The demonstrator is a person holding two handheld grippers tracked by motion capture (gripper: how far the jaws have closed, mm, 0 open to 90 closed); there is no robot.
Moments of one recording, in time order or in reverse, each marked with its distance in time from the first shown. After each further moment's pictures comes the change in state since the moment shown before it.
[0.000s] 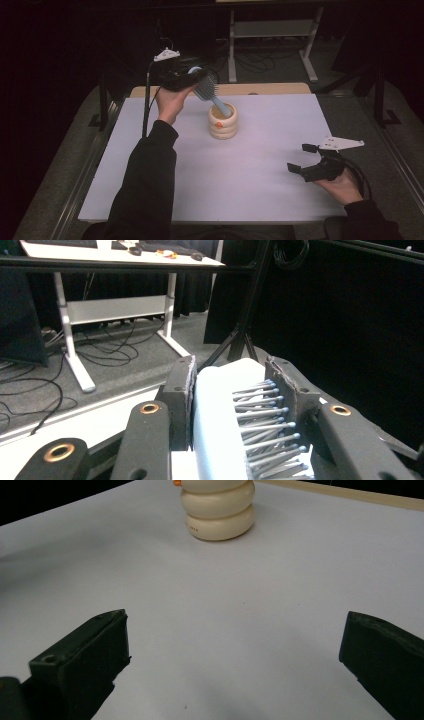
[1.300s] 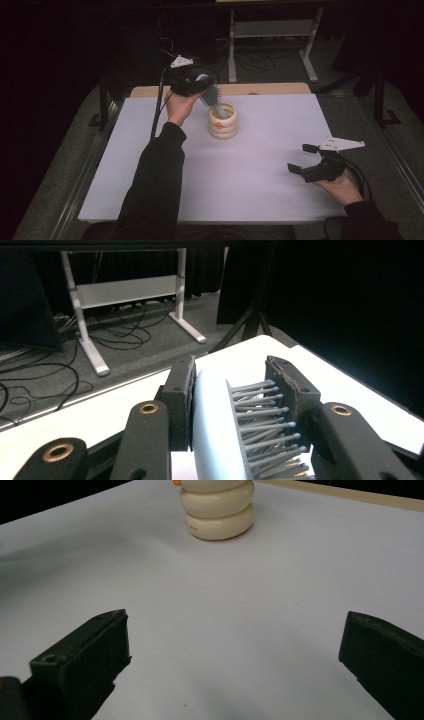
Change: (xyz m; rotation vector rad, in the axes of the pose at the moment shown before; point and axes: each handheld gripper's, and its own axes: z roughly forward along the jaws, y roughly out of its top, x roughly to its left) left arm -0.001 -0.021 0.032 0.077 0.053 0.048; right arm 0.000 -0.002 -0.001 0.000 -0.002 -0.001
